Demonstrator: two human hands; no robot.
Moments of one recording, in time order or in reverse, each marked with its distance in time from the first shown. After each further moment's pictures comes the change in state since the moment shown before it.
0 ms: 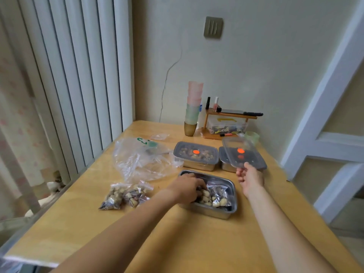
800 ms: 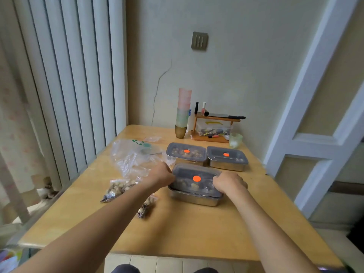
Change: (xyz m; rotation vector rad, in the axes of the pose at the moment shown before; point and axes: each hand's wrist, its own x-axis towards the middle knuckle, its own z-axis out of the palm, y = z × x) left_hand -0.048 -0.006 -0.038 -0.507 0.210 -0.547; right_hand -0.121 -0.018 -0.004 -1.714 -0.051 -0.209
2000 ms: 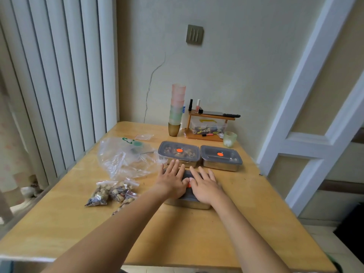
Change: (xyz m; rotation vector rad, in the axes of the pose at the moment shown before) left_hand 0.026 0.012 0.067 0.726 -0.137 0.323; right_hand 0.018 -0.011 0.049 0.011 -0.082 -0.432
